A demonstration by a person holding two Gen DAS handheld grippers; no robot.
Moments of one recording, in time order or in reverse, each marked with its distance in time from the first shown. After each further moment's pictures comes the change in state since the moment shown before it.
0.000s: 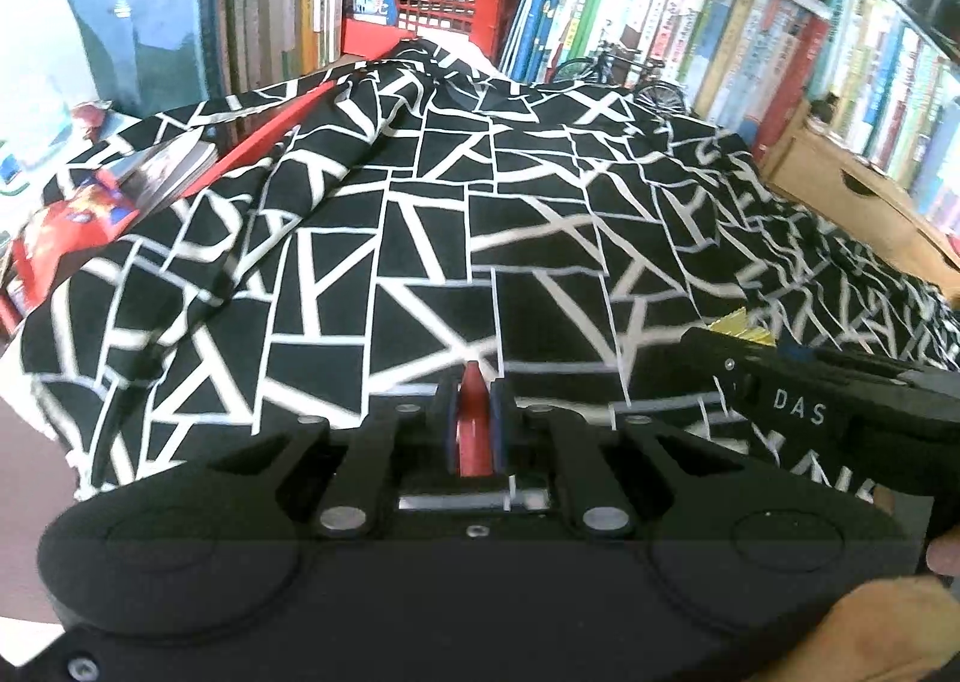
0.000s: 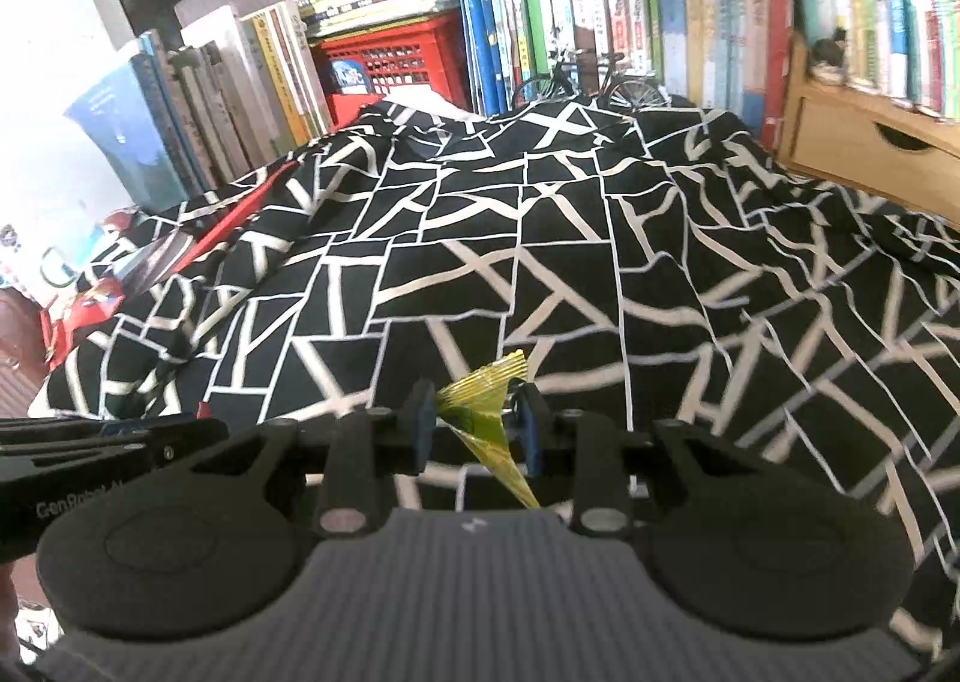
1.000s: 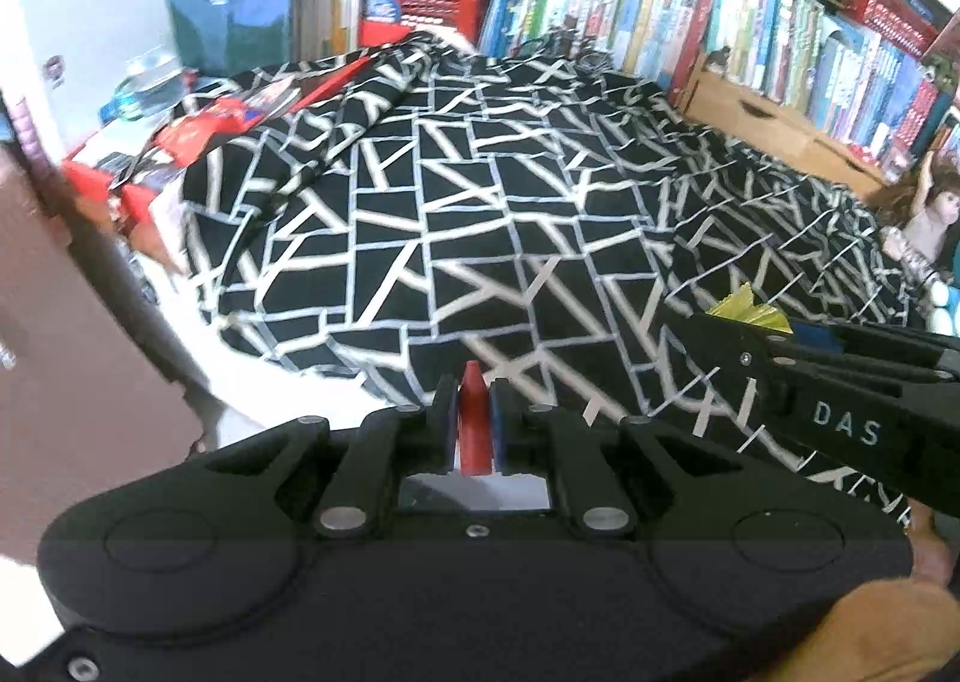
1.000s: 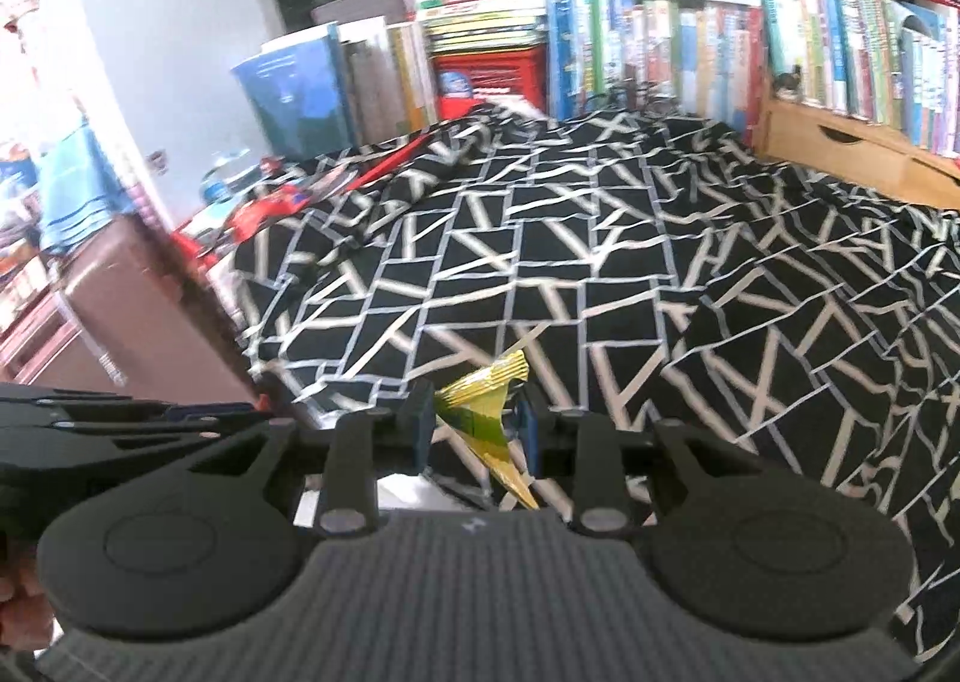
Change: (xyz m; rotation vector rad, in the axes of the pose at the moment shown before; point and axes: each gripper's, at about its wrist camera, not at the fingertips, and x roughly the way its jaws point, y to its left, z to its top) left arm -0.178 0.041 -0.165 0.065 -0.031 -0.031; right arm -0.181 0.095 -0.142 -0.068 -0.065 0.042
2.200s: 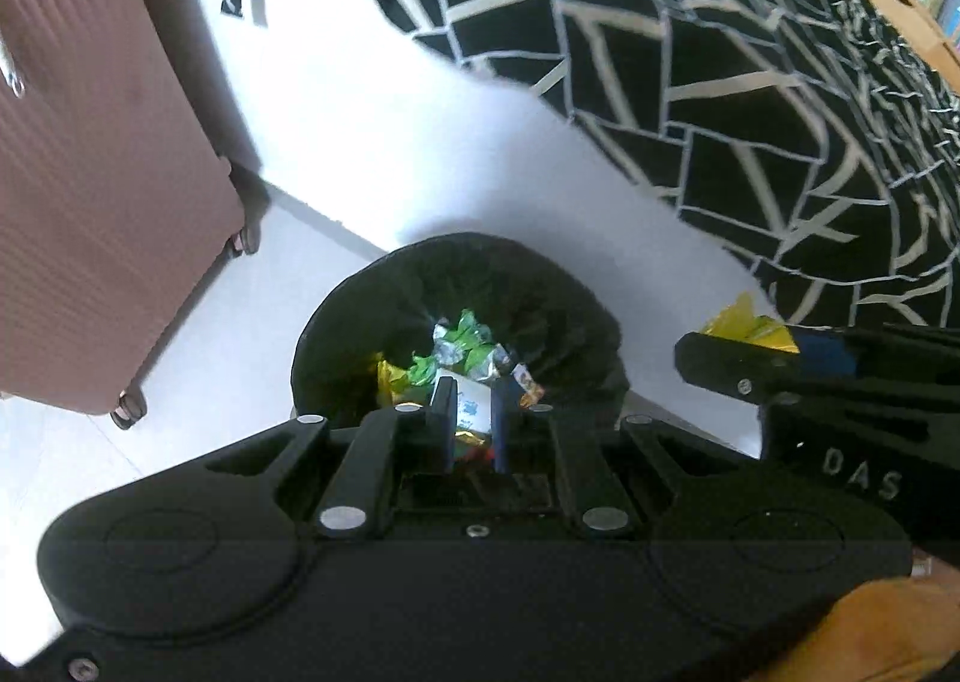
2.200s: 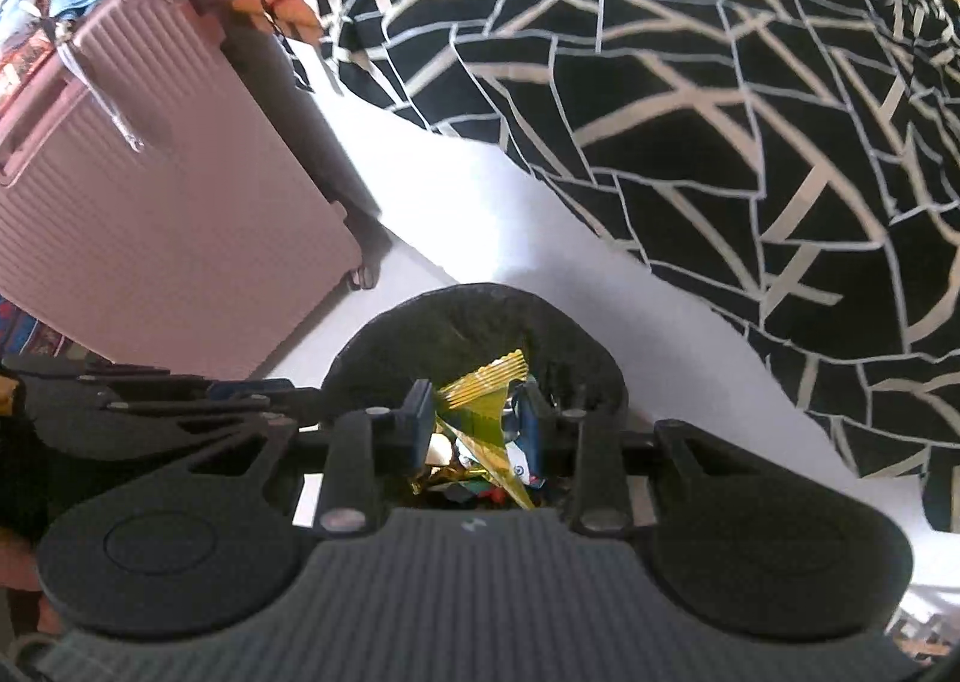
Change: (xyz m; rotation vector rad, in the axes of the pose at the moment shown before) left arm 0.112 0.137 -0.143 -0.143 0.315 0.039; right arm 0.123 0.101 -0.127 -0.047 0.385 0.054
